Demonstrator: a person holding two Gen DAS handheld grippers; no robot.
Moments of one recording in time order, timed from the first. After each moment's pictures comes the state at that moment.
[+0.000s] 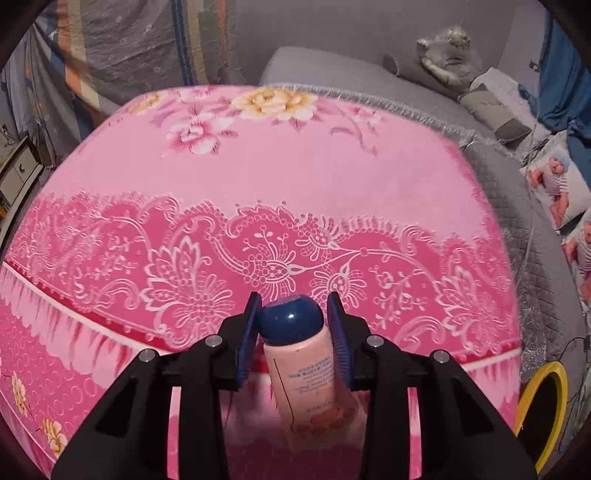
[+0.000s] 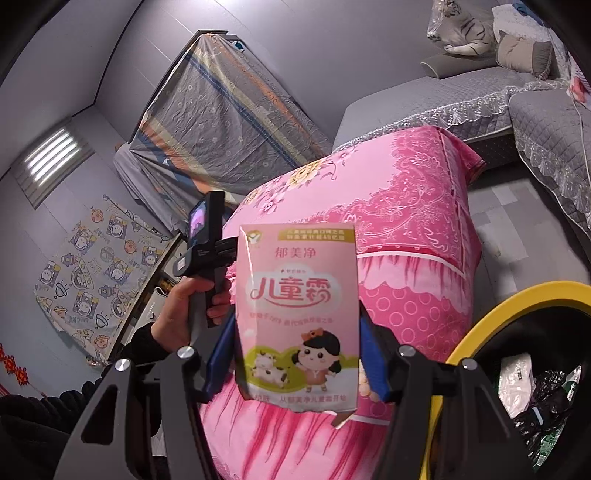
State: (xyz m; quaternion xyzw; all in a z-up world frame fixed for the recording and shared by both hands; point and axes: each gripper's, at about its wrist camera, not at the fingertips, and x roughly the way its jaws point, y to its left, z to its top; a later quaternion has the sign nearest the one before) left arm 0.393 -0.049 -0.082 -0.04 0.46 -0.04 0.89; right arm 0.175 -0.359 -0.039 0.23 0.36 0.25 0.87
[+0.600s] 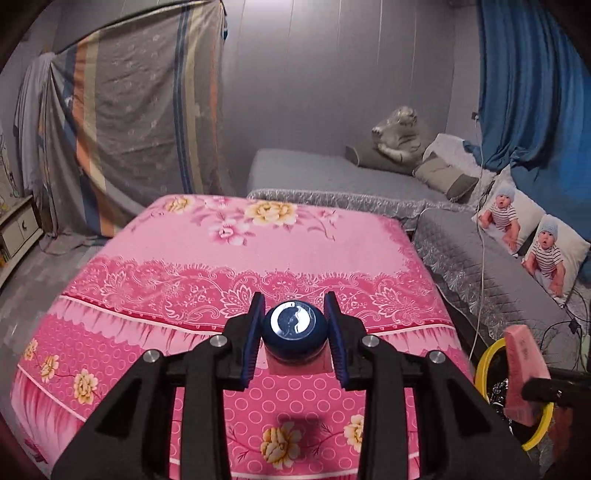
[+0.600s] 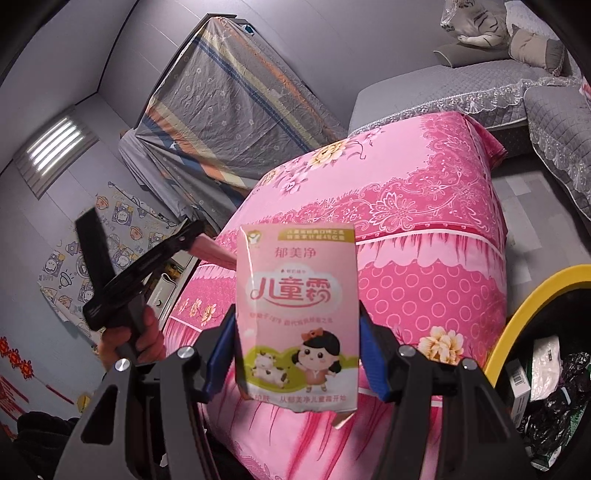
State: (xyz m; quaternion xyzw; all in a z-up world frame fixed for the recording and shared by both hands) left arm 0.224 -0.006 0.026 -0.02 0.27 -0.08 0.96; right arm 0.171 -0.306 -0.033 0.22 0.38 0.27 0.85
